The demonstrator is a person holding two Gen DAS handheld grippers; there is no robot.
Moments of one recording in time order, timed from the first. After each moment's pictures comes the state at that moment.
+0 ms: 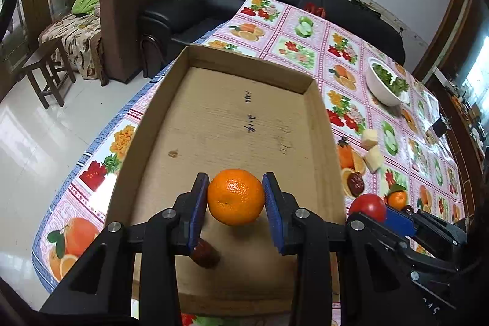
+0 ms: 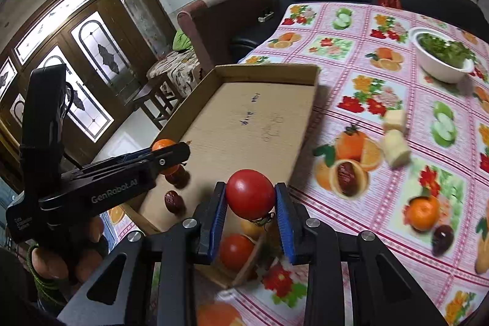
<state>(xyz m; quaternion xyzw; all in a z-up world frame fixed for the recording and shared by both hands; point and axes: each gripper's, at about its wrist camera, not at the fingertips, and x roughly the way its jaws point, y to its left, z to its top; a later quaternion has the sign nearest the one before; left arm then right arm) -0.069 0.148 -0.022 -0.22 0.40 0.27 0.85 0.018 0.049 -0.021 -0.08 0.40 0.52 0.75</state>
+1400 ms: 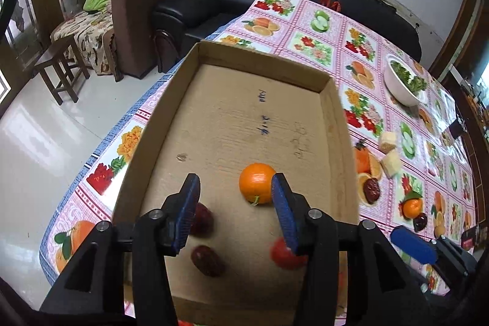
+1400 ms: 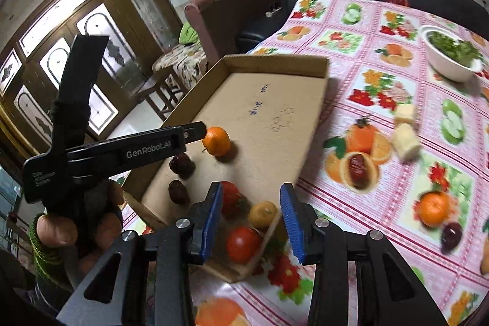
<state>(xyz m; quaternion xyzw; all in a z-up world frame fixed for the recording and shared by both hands) -0.058 0.146 -0.021 -0.21 0.41 0.30 0.83 0.013 0.028 -0.022 -0.08 0.40 0.52 0.75</state>
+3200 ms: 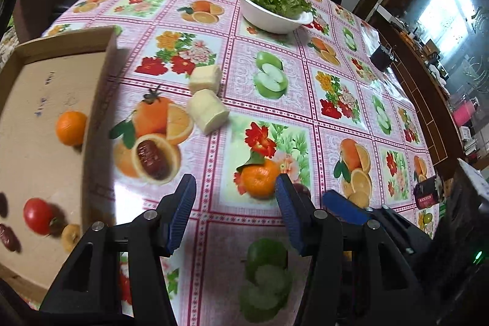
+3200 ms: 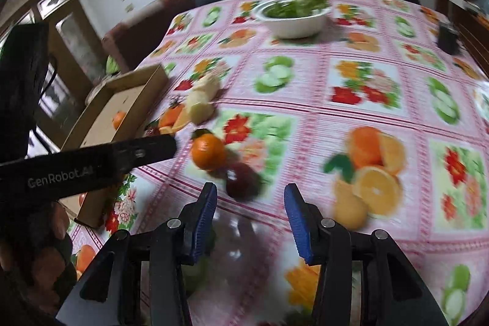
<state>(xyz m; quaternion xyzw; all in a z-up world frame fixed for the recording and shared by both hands) 0.069 -0.013 -0.043 -0.20 0.48 0.10 0.85 0.105 -0.104 -0.064 -0.07 0.41 0.38 0.83</state>
